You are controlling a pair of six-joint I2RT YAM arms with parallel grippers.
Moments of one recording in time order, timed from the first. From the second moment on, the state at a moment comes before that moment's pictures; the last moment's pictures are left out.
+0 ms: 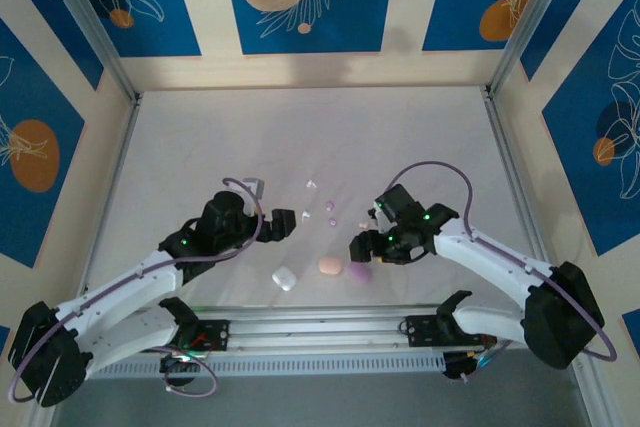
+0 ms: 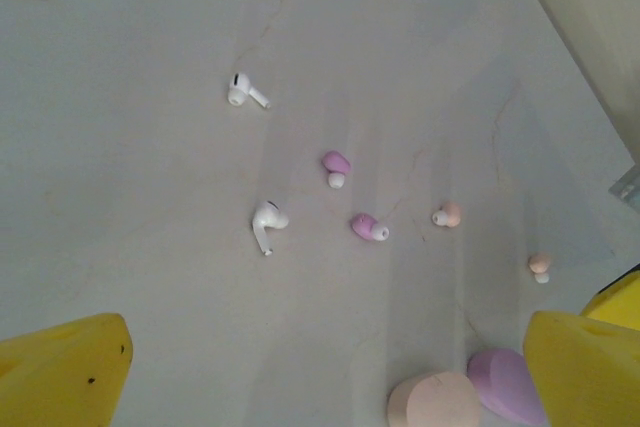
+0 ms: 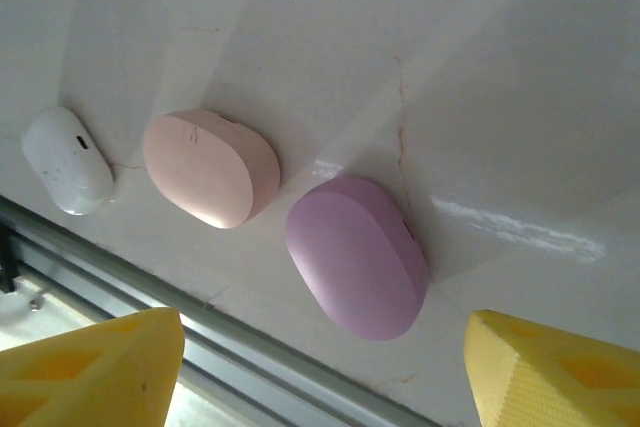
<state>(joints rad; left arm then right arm) -0.72 0.93 0.55 -0.16 0.02 -0.57 0.65 1.15 0.69 -0.76 -0.34 0.60</state>
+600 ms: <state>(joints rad) -0.72 0.89 0.55 -0.18 0.00 -0.55 0.86 1.25 0.64 -0.66 -0.21 0.61</state>
